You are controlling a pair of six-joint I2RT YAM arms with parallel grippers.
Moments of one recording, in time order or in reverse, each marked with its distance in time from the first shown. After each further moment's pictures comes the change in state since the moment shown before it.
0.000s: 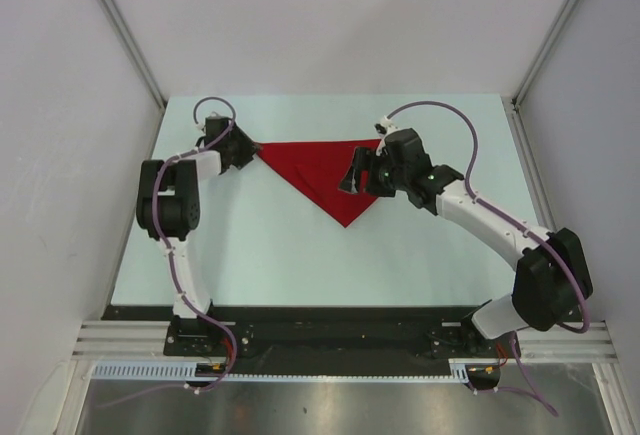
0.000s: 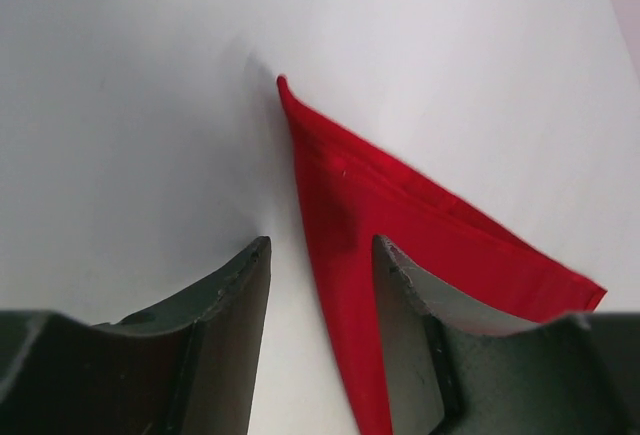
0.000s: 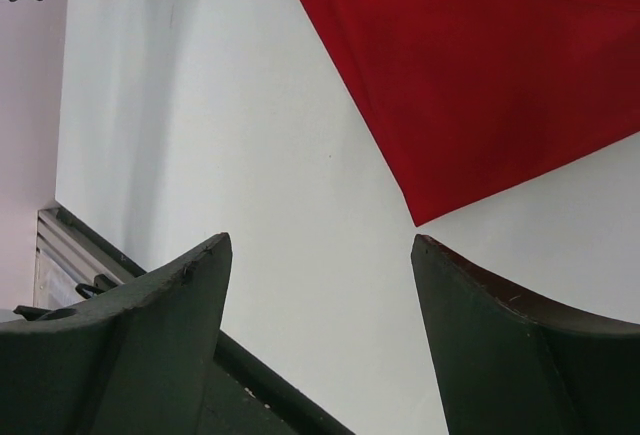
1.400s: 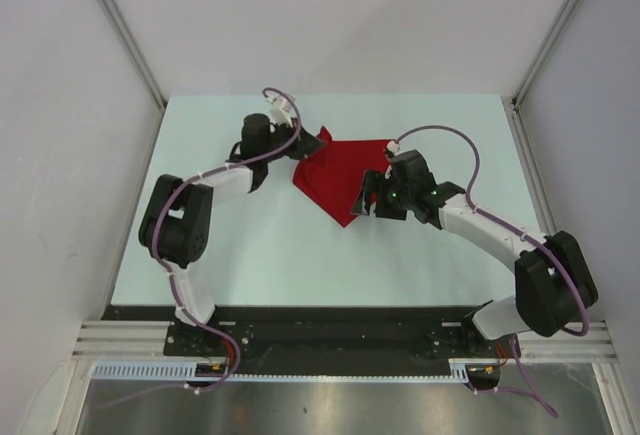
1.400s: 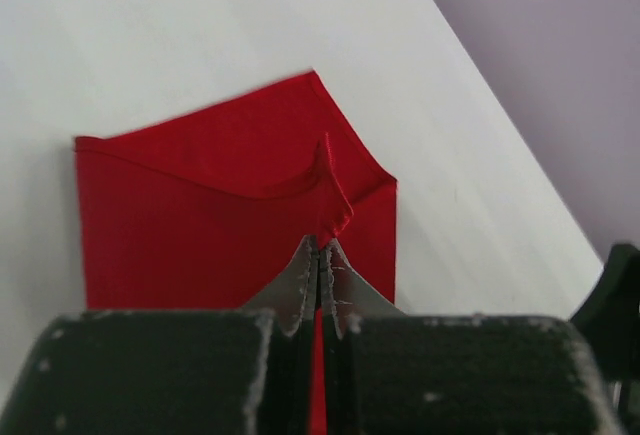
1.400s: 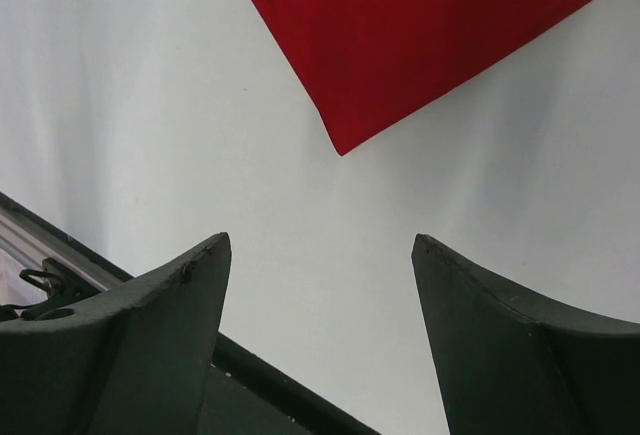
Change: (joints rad) left arm -0.272 -0.202 -0.153 0.435 0.401 0.293; right arm -0.029 -0.031 -0.171 -0.006 0.002 0.019
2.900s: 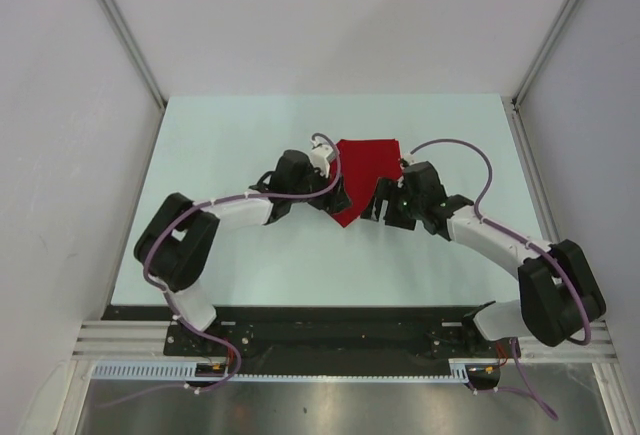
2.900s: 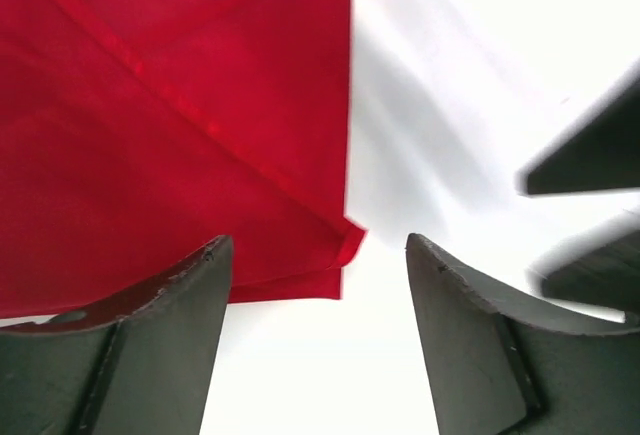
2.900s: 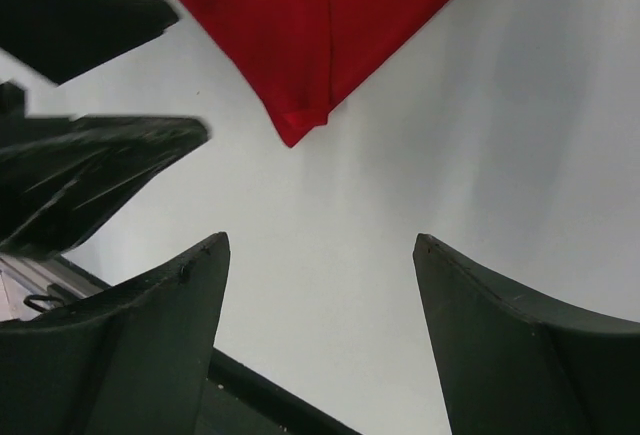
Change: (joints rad) left arm -0.299 -0.136 -0.208 -0.271 -0.163 0.282; right arm -0.038 -0.084 -0.163 0.076 0.012 0.061
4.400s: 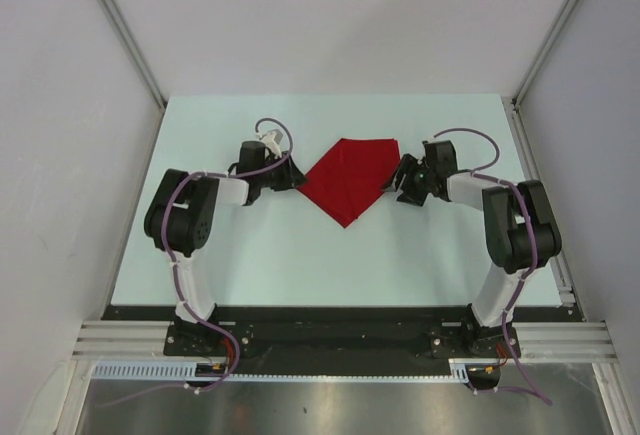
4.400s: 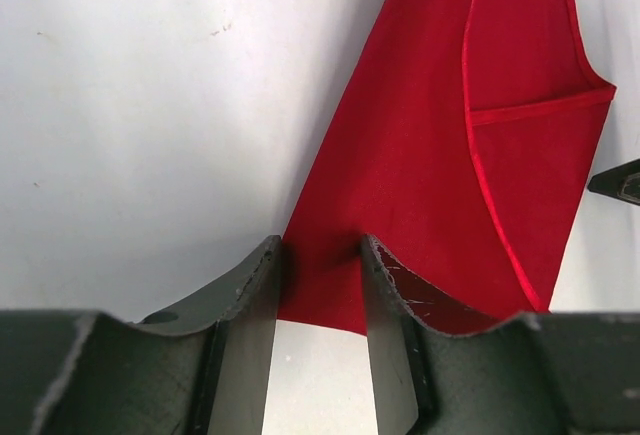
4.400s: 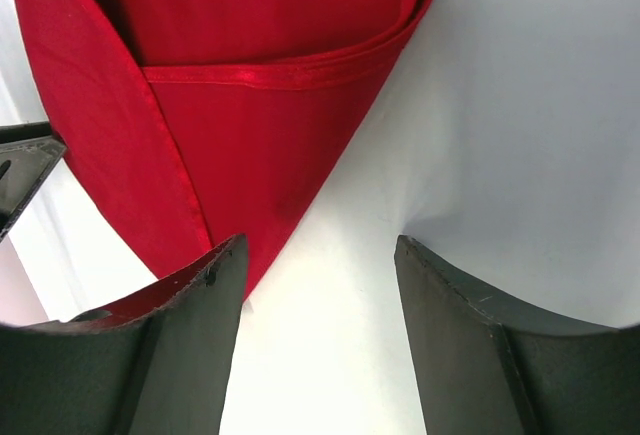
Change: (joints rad) left arm 0.337 0.219 0.046 0.135 0.050 -0.215; right arm -0.315 0.452 0.197 0.180 -0.164 -0.010
